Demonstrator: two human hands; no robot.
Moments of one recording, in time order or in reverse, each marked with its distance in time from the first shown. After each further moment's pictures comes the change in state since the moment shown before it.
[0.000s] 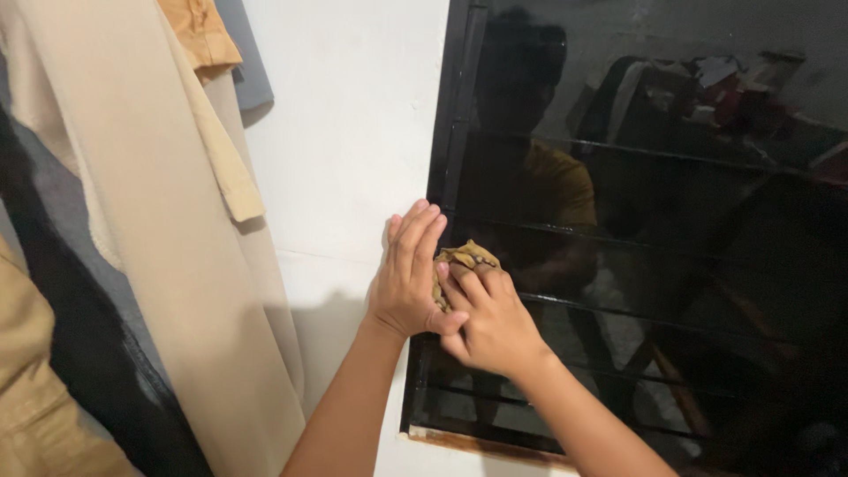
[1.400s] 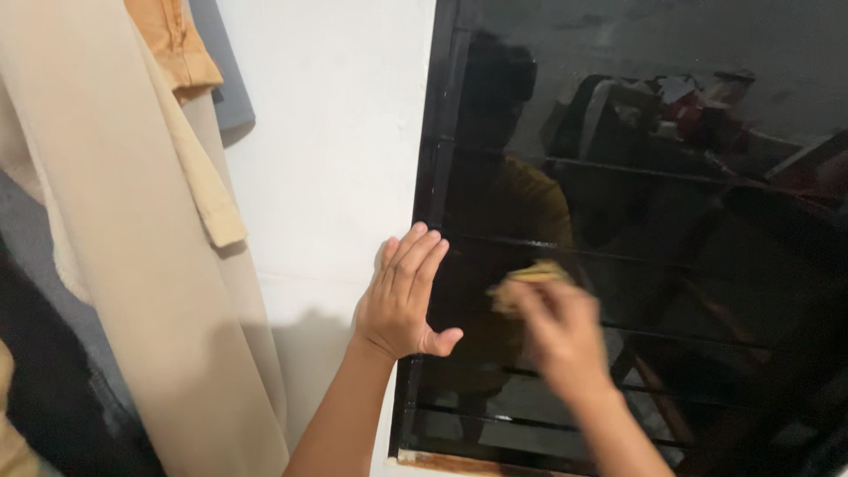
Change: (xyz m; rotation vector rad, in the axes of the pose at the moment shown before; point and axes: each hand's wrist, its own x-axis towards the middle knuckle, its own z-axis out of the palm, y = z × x) left_hand 0.006 0.004 -0.004 0.111 -0.064 0.073; right_hand -0.044 0.045 -0.038 0.006 0.141 0.194
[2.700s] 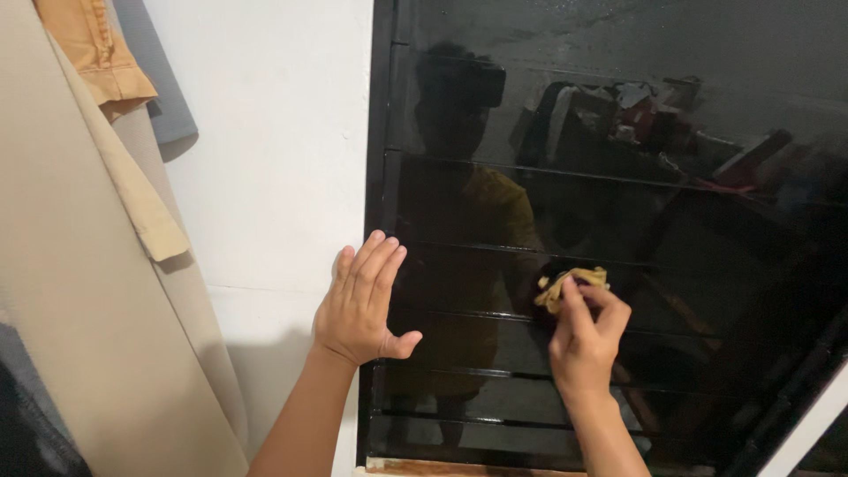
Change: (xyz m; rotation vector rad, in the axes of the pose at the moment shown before) left_hand -0.001 0.004 0.008 0.033 -0.079 -0.012; right_hand -0.033 0.028 -0.025 -0.046 0.307 0.335
